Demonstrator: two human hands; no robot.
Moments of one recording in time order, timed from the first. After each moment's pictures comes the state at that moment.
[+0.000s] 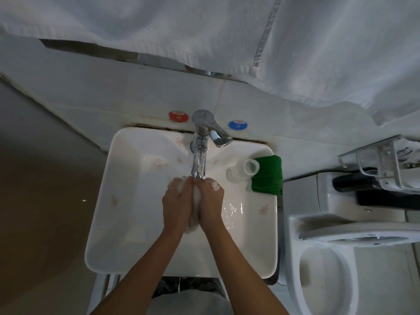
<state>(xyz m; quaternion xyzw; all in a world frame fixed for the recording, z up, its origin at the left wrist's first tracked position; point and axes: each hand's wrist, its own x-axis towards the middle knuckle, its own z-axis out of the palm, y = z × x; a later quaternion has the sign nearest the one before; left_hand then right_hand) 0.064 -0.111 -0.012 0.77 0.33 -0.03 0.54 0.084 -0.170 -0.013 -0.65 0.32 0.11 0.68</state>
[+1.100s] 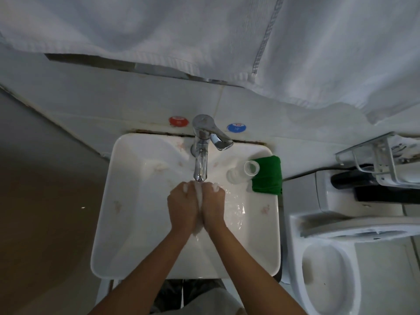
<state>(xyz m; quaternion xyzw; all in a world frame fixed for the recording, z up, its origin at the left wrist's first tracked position) 0.071 -0.113 -0.013 0.78 0.32 -0.01 0.54 0.083 -0.163 -0.022 -0.72 0.32 0.15 0.59</state>
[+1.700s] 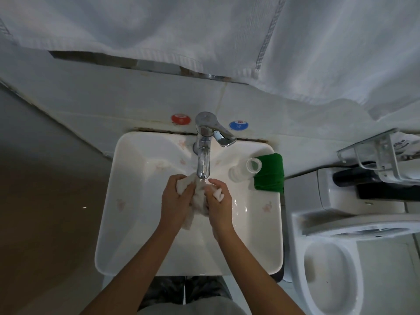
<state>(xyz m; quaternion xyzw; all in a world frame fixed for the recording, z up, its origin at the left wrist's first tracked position) 0.065 -0.081 -0.011 0.75 0.25 -0.04 0.61 0.061 -0.186 -0.021 -0.69 0.24 0.13 0.66</state>
